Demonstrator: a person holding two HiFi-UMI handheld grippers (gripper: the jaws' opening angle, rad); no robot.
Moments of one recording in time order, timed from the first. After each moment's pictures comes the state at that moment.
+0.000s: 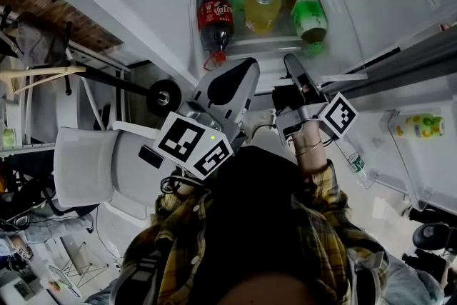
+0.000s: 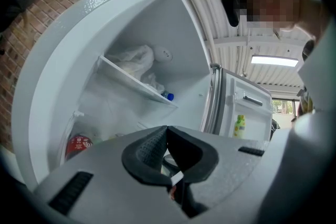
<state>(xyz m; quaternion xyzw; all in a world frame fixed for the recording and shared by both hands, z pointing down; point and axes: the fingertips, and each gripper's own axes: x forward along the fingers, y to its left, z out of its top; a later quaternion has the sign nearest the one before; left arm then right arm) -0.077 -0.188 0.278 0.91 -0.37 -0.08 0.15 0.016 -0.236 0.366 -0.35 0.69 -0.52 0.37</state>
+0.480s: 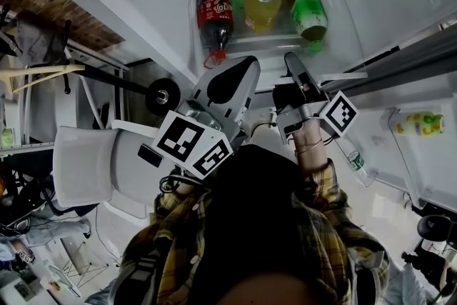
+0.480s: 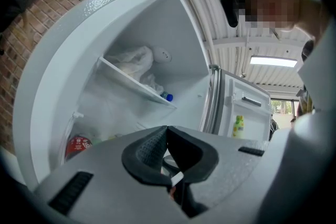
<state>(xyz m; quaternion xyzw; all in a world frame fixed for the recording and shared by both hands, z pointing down) -0.078 -0.187 0.275 0.92 -0.36 -0.09 0.15 0.015 -0.235 0.366 -0.35 0.68 -0.52 0.38</state>
